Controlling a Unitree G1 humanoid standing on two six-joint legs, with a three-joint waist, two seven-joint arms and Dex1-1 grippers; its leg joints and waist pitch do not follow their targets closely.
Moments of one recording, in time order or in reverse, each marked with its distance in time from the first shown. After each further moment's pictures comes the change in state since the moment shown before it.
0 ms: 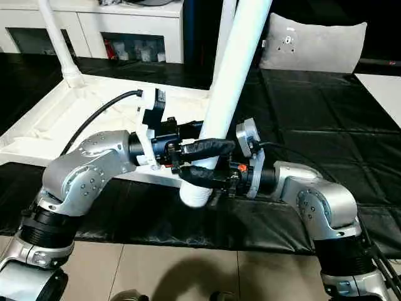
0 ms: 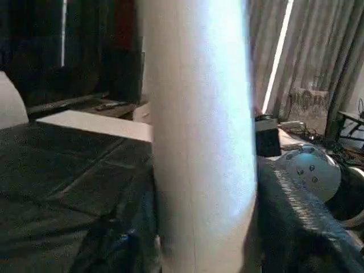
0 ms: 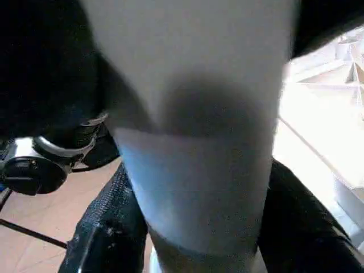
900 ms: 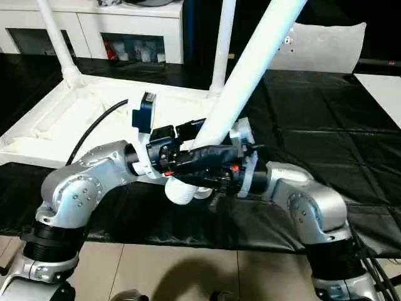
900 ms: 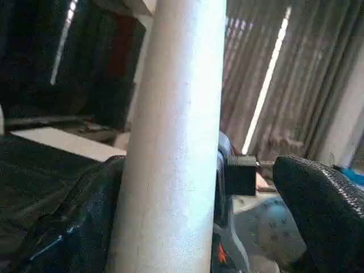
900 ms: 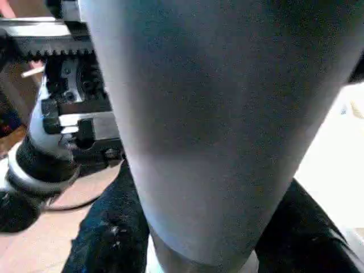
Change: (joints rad) left arm 0.084 -0.107 0.074 -0.069 -0.116 0.052 0.054; right arm 0.016 0.078 -0.007 -0.034 -0.029 -0.066 -0.100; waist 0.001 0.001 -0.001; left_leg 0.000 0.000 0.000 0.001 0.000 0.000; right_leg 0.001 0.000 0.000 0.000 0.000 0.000
